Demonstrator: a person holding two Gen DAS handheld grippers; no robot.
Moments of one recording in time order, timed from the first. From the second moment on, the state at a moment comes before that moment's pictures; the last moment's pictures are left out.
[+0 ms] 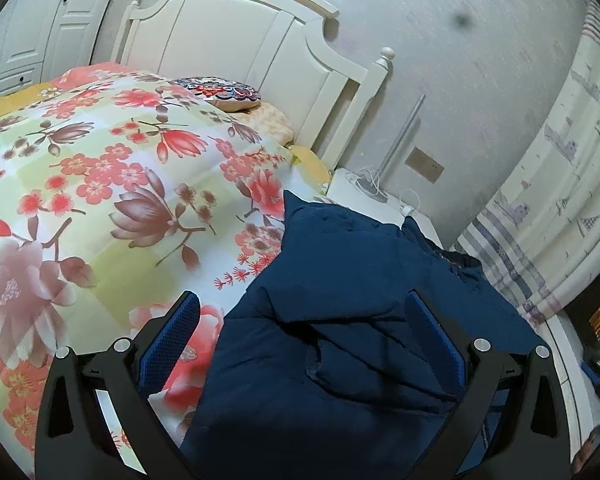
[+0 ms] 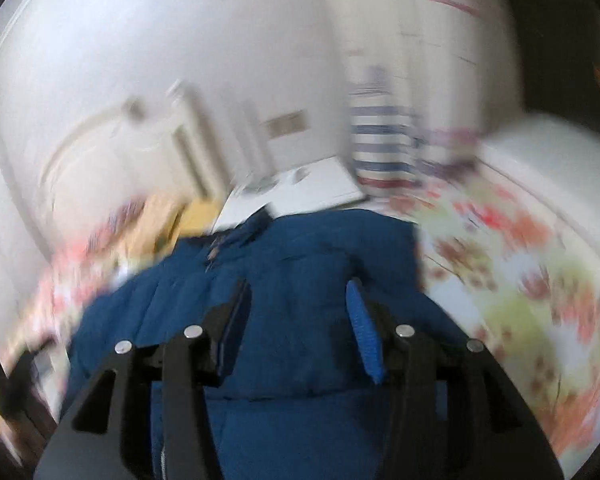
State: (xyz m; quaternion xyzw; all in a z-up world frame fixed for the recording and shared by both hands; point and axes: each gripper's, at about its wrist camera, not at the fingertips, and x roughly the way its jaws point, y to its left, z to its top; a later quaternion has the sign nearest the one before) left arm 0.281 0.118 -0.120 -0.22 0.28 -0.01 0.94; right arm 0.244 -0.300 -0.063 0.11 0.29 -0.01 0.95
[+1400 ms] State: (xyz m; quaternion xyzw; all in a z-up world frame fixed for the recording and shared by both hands) left arm 0.406 0.003 -0.091 -0.08 0.40 -0.04 0.91; right arm 0.288 -0.283 -0.132 0.06 0.36 0.00 0.93
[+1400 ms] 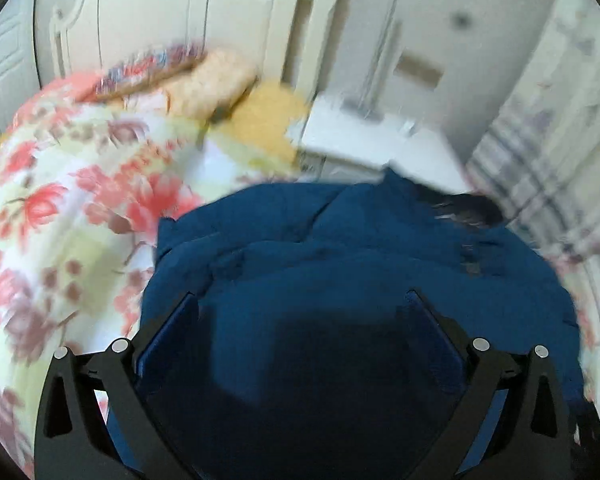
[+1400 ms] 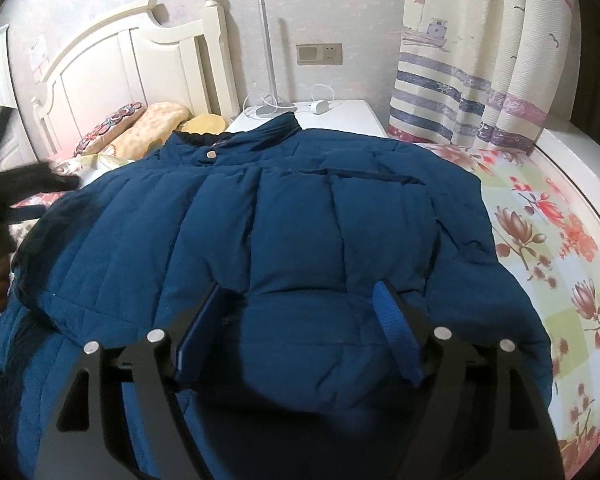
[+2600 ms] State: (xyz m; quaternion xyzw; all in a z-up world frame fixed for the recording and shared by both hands) left arm 0.384 -0.019 -0.141 0.00 0.40 -0.03 0.92; right arm 0.446 -0.367 -0.131 0.08 0.47 -0.05 0.88
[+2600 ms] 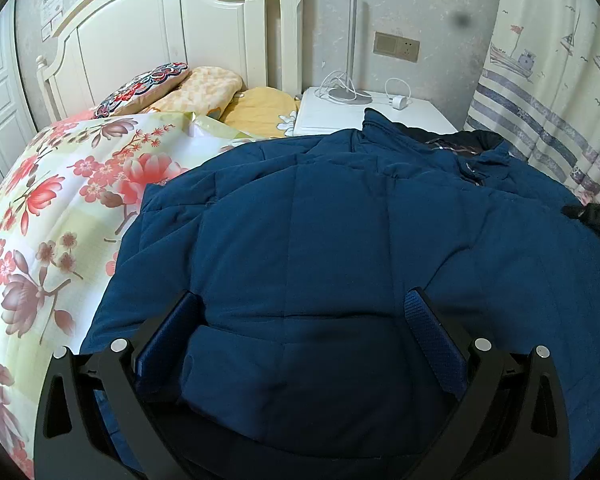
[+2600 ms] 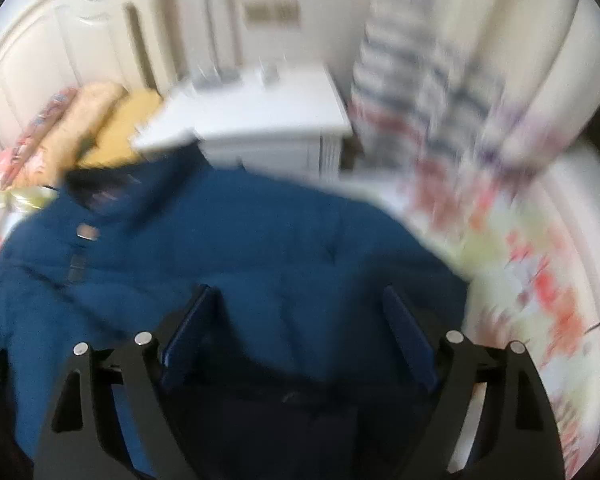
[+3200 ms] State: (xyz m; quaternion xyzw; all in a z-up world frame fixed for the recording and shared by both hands) left arm 0.384 -0.019 -0.141 0.01 0.40 -0.02 0.92; right arm 0.328 -0.278 -0.131 -0.05 0.39 -0.01 0.92
